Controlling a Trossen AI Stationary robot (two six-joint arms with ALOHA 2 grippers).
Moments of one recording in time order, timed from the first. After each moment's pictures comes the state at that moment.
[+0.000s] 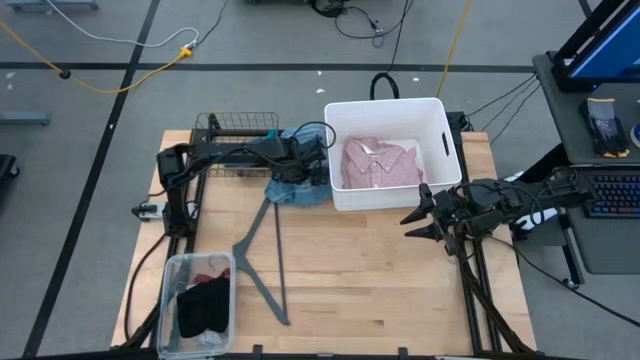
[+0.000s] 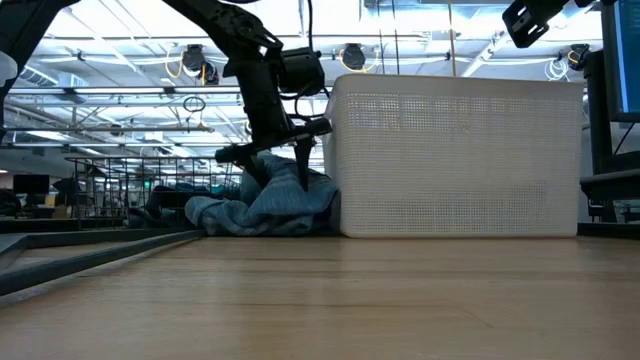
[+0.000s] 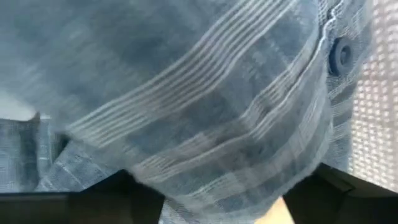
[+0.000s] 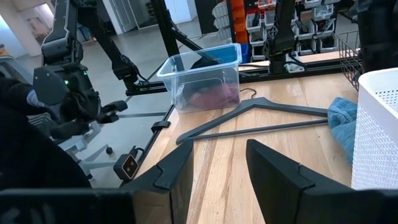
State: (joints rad) left arm 0.35 1.90 1.41 -0.73 -0.02 -1.02; right arm 0.20 0.53 0.58 -0.22 -0.11 0.25
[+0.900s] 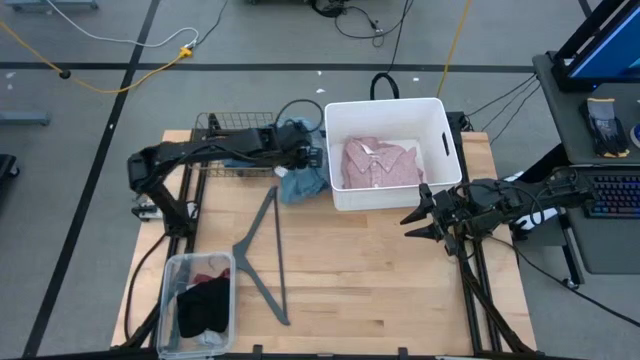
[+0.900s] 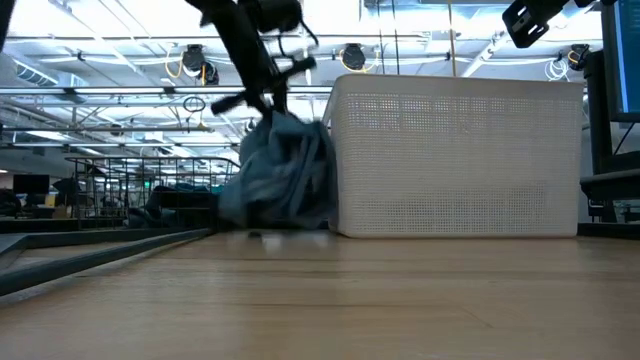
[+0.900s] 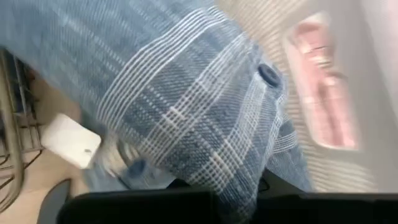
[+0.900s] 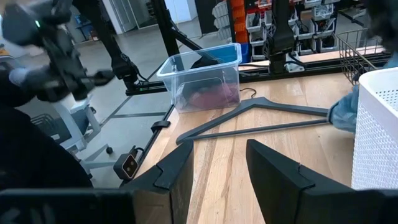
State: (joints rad) left arm 0.34 1.66 1.41 -0.70 -0.17 -1.03; right arm 0.20 0.53 0.58 -0.22 -0.11 0.25
